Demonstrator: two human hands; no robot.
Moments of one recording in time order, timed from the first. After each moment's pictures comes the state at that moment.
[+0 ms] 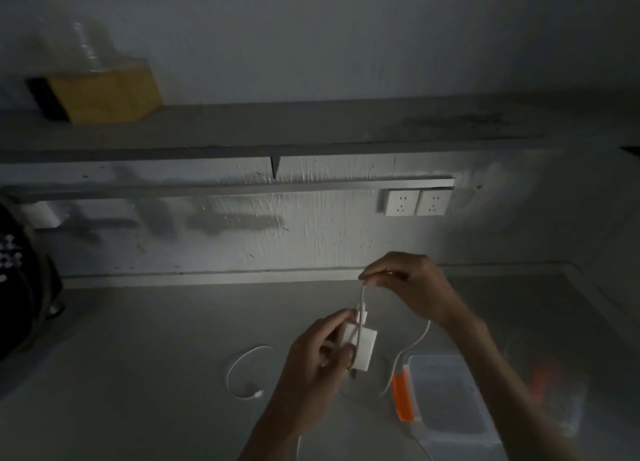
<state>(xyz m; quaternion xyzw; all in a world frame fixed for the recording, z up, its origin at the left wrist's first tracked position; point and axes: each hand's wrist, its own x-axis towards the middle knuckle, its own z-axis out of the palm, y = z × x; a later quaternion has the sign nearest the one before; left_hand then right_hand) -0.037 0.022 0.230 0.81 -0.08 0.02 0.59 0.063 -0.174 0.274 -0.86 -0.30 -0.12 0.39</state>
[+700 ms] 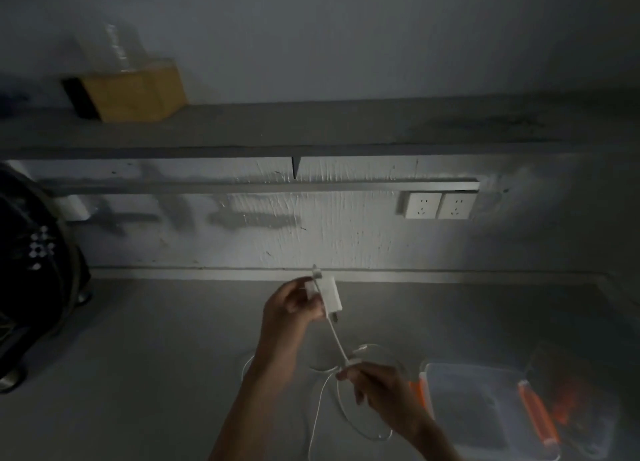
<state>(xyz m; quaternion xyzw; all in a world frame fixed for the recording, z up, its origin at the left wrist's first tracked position) 0.011 0.060 0.246 0.68 0.13 0.07 0.72 -0.009 -0.120 0.139 -0.82 -0.13 0.12 0.55</state>
